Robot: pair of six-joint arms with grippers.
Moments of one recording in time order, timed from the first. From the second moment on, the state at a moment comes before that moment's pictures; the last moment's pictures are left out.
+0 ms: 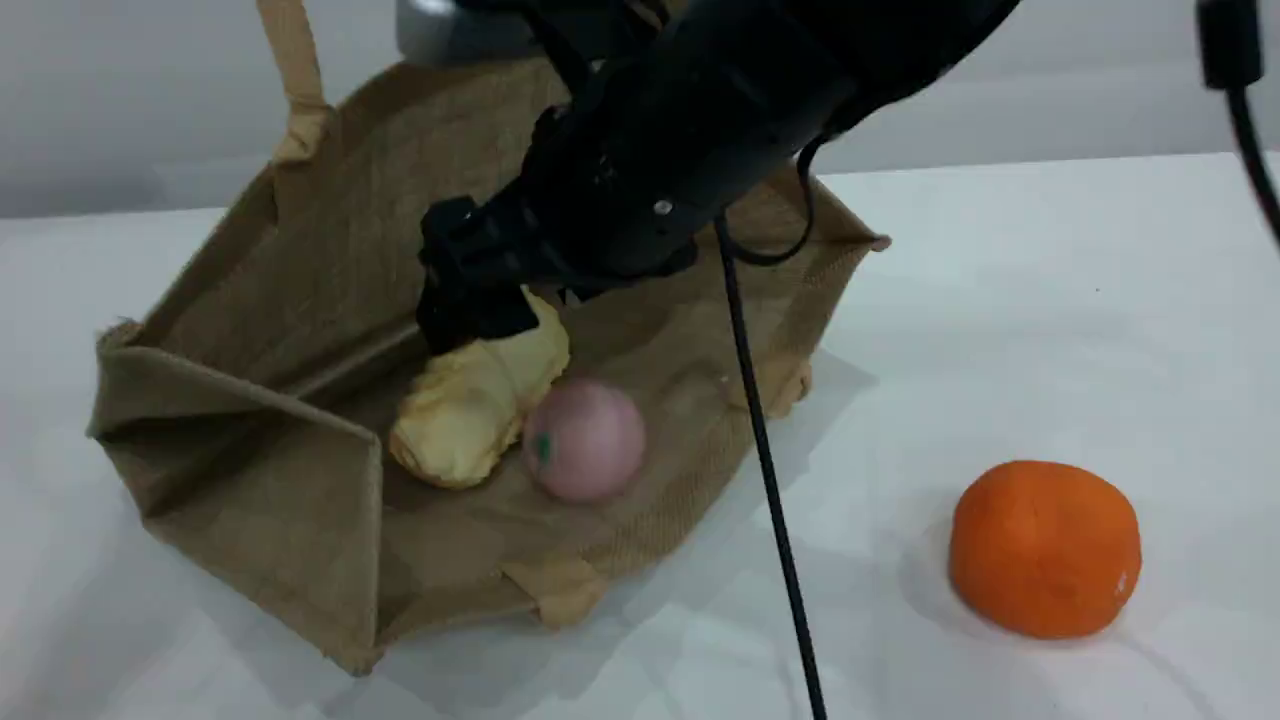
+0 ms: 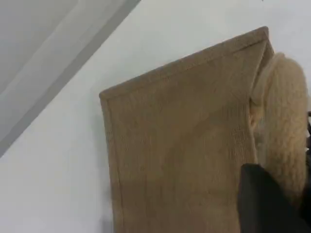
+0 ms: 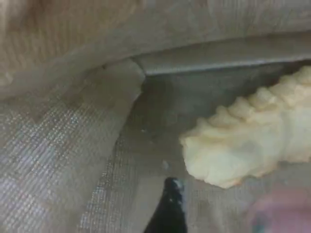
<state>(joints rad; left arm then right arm) -0.23 1.84 -1.97 -0.45 1.22 0.75 0.63 2.02 -1.23 1.16 0.27 -1.06</state>
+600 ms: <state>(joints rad) -0.23 1.84 -1.97 -0.45 1.22 0.75 0.20 1.70 -1.23 0.69 0.58 -0.68</state>
